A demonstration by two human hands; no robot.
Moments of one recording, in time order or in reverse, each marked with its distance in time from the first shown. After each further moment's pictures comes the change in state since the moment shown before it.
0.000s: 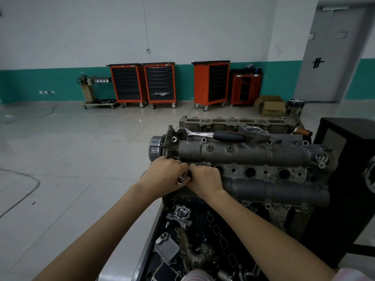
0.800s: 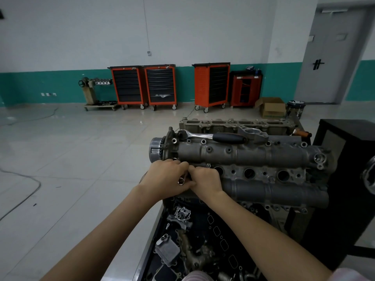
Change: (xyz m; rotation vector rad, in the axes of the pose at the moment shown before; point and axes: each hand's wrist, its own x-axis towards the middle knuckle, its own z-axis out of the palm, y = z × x) left_hand -0.002 0.006 0.001 0.055 -0.053 -0.101; right_hand 0.001 0.000 -0.003 -0.098 -0.045 -0.037
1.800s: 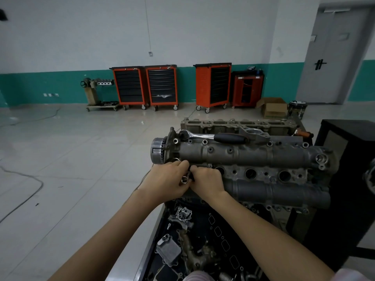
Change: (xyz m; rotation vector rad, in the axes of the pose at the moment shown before) left_hand -0.006 0.004 0.000 -0.060 0.068 -0.040; right_hand -0.001 0.004 0.004 0.089 0.004 -0.001
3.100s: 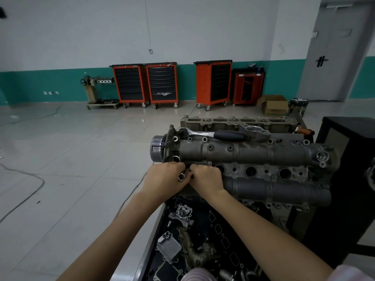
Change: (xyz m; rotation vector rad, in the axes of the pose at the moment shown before) left_hand -0.003 0.006 0.006 0.019 0.020 -0.205; right_hand -0.001 -0.004 -0.002 0.025 0.088 0.069
